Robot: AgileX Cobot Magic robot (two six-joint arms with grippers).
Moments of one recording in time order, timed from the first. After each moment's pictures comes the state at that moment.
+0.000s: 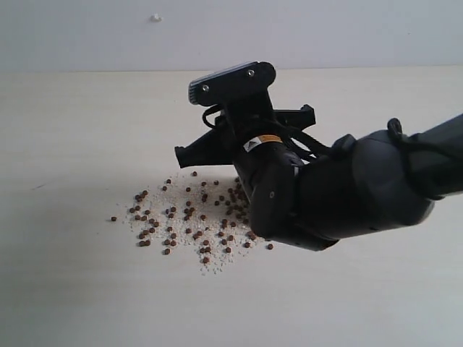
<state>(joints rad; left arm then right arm) -0.21 0.01 0.00 -0.38 0.16 0.24 0.94 1.89 -0.87 1.00 -0.81 -0.68</state>
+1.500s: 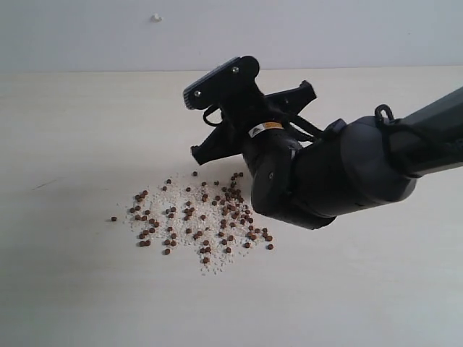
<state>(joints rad) -0.22 0.01 0.00 -0.38 0.16 0.24 0.87 1.94 -0.91 0.98 -0.83 -0.96</state>
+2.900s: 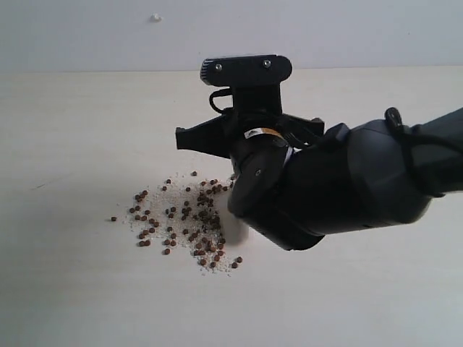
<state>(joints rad) -0.22 0.01 0.00 -0.38 0.16 0.24 0.99 1.86 -0.92 1.33 -0.83 -0.75</state>
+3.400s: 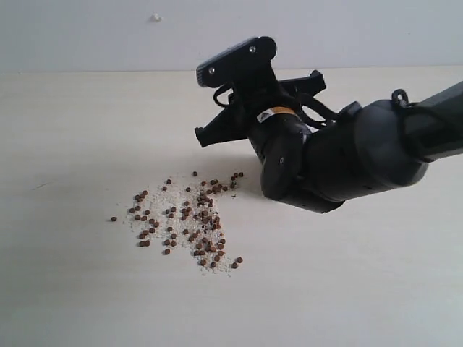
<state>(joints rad) -0.22 0.01 0.00 -0.38 0.16 0.24 0.82 1.94 -0.92 0.88 -0.80 -0.82</state>
